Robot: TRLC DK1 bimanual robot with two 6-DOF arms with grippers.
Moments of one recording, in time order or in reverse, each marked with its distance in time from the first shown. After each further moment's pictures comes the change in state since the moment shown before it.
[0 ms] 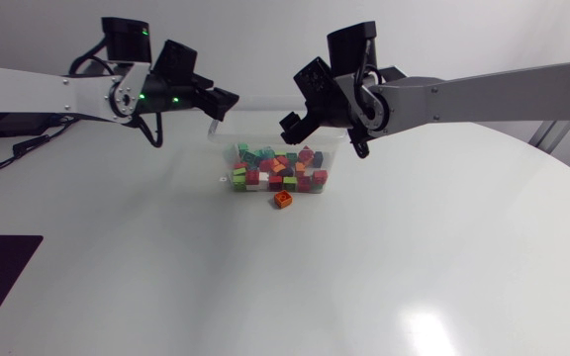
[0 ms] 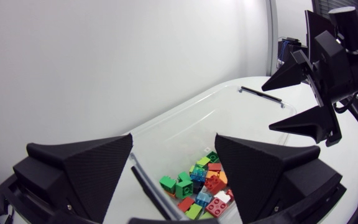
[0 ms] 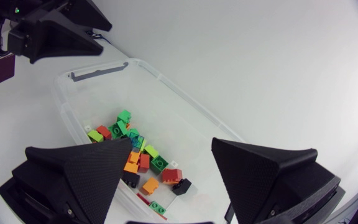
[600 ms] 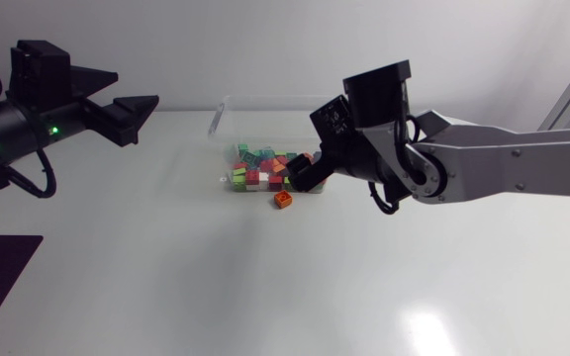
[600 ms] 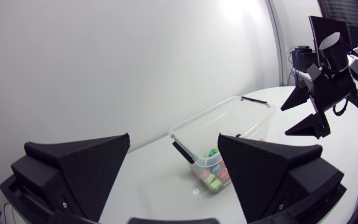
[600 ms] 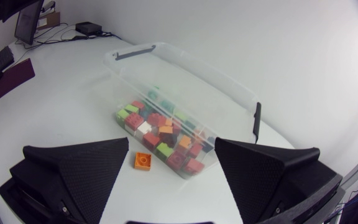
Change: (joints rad) left arm 0.165 -0.690 -0.594 0.075 0.000 0.039; right arm 0.108 -0.313 -0.427 0.042 0.074 0.177
